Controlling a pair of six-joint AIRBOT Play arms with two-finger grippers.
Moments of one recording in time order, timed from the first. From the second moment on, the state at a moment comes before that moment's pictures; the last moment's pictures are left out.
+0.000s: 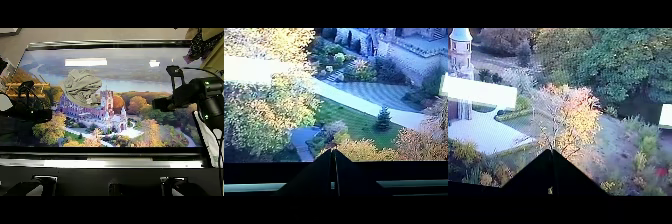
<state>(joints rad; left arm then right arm) -0.04 -1.07 1.07 1.42 -1.34 -1.65 0.18 -1.16 1.26 1.61 -1.31 -1.48</state>
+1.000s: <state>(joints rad) -0.04 -1.51 1.42 1.43 -0.98 -1.76 0.18 -1.16 1.26 1.61 -1.31 -1.48</state>
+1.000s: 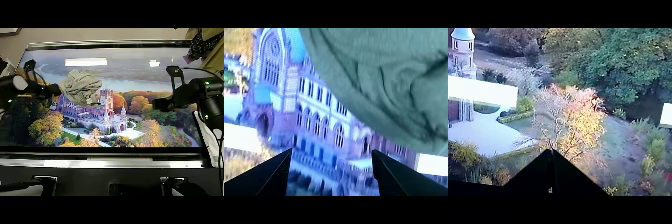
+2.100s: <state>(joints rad) -0.41 -1.89 1.94 1.16 -1.34 -1.71 0.18 -1.05 1.26 1.46 -1.58 -1.43</state>
